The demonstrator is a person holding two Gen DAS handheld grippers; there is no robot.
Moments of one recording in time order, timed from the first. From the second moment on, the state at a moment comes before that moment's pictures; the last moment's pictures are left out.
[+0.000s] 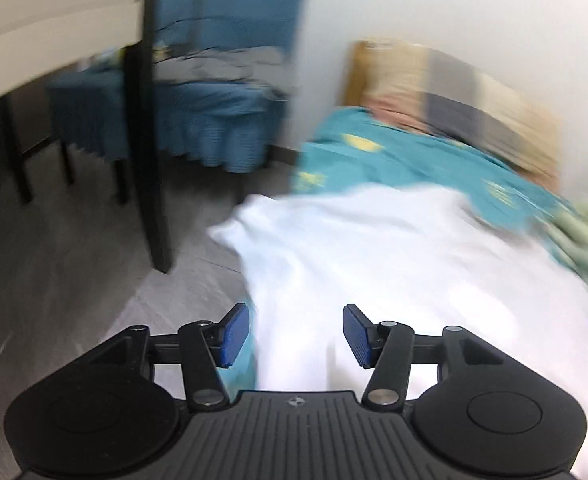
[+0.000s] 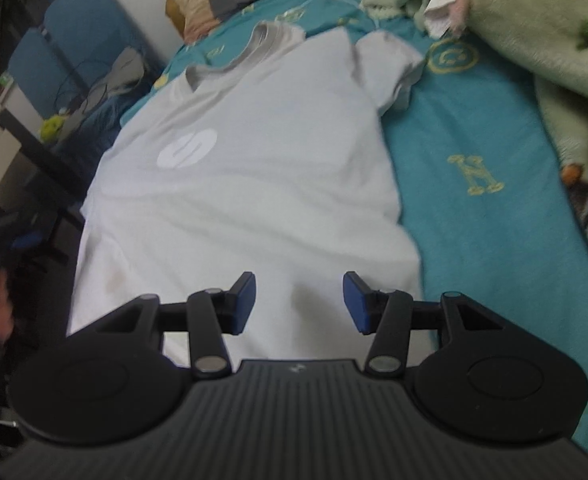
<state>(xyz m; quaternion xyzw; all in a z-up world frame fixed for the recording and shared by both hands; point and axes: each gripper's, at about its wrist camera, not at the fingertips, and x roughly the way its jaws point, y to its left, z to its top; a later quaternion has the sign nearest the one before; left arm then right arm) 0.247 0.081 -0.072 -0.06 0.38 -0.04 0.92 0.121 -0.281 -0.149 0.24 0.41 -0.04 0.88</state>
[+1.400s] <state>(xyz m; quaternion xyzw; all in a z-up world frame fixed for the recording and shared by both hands) 0.129 -0.036 -0.137 -0.08 0.36 -0.11 0.92 0.290 -0.427 -0.245 0.46 0.24 -0.11 0.85</state>
